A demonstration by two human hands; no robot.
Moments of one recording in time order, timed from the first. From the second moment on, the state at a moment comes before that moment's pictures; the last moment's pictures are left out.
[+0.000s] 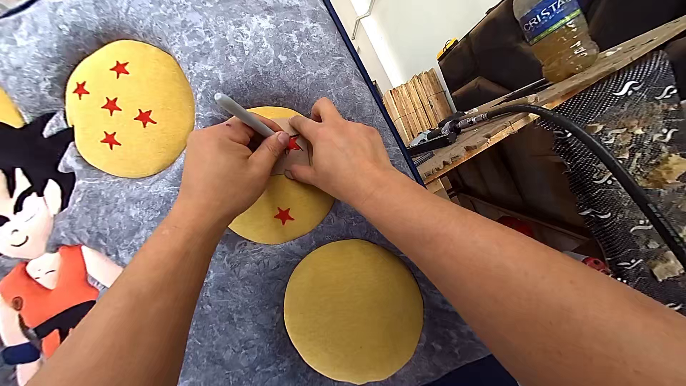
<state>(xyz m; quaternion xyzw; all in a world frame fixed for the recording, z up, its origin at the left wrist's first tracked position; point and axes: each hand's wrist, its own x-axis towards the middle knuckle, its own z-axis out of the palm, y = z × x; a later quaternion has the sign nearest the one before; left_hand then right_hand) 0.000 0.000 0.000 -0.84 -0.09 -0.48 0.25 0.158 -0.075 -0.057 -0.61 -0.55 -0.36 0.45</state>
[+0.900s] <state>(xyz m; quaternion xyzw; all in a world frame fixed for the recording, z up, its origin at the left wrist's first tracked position) -0.026 0.014 0.004 -0.86 -0.08 -0.39 0.33 0.159 -0.072 -0.062 -0.60 -0.53 -0.39 0.45</state>
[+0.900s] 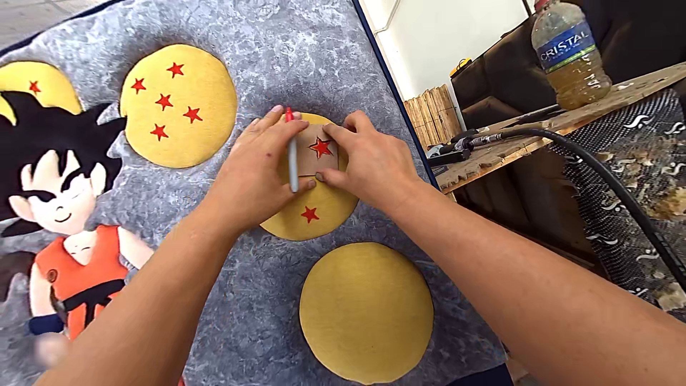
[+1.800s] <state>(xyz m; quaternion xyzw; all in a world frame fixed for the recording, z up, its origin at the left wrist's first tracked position) -0.080 0.011 -0.049 -0.82 -0.05 -0.50 0.28 0.204 -0.079 -0.078 -0.34 -0.56 -0.24 0.72</state>
